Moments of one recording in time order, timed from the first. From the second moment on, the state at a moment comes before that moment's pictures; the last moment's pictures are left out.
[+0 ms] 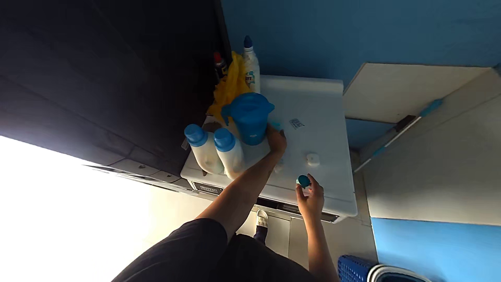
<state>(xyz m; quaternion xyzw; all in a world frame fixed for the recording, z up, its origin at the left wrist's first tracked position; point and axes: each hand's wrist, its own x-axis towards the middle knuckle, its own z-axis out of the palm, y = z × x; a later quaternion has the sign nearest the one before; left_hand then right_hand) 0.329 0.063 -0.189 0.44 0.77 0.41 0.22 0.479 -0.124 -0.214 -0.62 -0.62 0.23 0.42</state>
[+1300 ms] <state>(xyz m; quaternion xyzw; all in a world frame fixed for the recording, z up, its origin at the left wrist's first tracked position) -0.147 -0.818 -0.140 0.18 0.72 0.63 -0.23 -0.165 -0.521 -0.233 0.07 -0.90 0.43 0.10</state>
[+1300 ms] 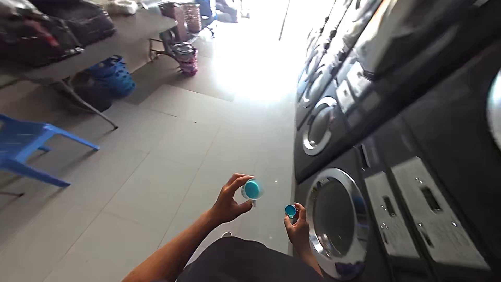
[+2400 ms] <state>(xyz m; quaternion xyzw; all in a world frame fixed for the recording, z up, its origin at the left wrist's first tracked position) -0.916 -1.352 -0.144 -0.09 0.68 0.60 -0.42 -1.175 -1.112 -0.297 0.26 -0.89 0.37 -0.10</state>
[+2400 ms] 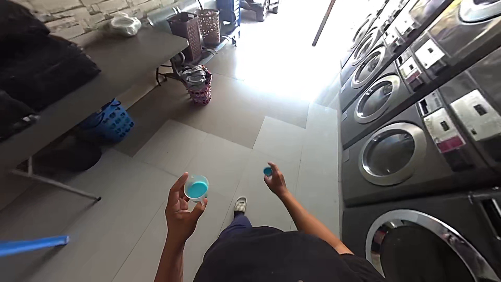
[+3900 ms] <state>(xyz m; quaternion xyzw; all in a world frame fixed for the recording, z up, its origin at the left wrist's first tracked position) -2.531 -1.573 -0.105 0.16 0.39 0.90 -0.12 -2.513 -1.155 -0.291 -0.25 -0.87 0.40 0.12</state>
